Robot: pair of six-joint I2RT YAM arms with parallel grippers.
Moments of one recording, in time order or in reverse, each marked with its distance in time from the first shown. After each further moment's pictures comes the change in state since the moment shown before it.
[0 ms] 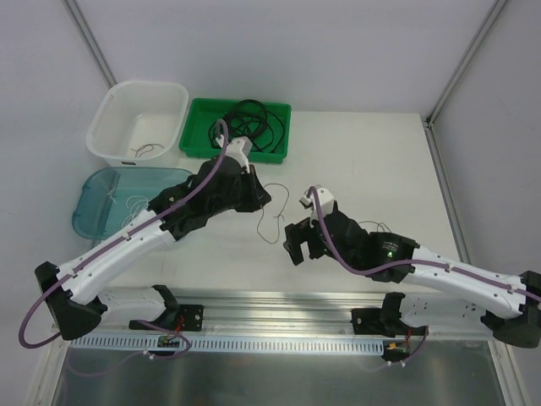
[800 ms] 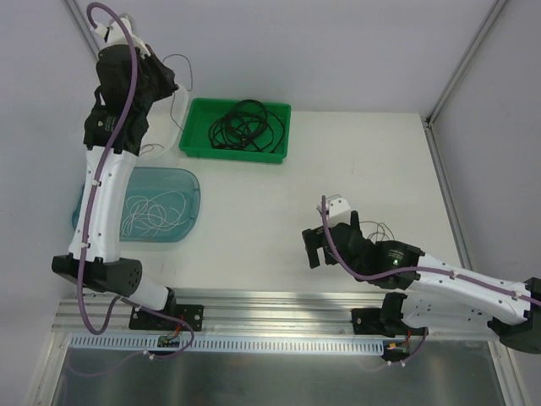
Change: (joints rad) left arm 0.697 0.312 0.744 -0.025 -0.003 0.336; right arm -0.004 -0.107 -0.129 -0.154 0.198 0.098
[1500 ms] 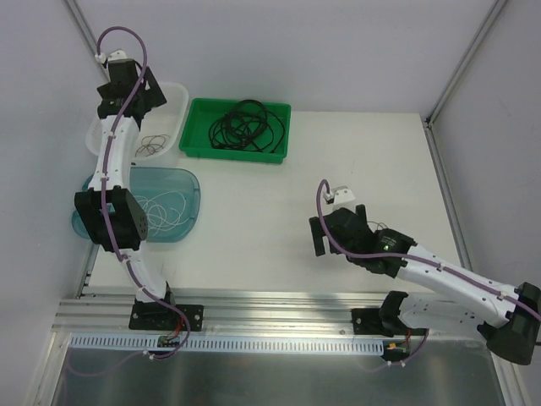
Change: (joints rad) left arm 0.284 0.414 0.045 0.051 -0.141 0.119; right arm -0.167 0.074 -0.016 0.002 -0.056 -0.035
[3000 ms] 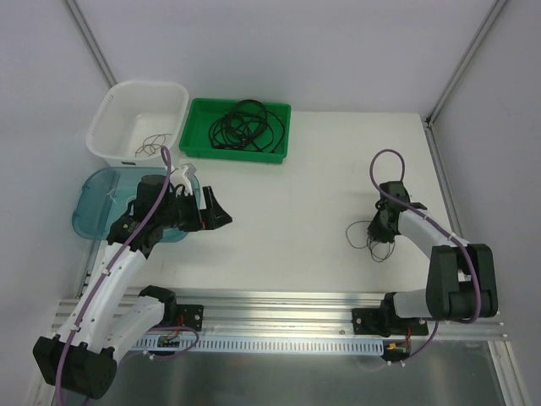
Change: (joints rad) left arm -0.349 -1.058 -1.187 -0.085 0.699 -0.161; right arm -0.962 0.394 -0.118 0.175 -0.388 0.126
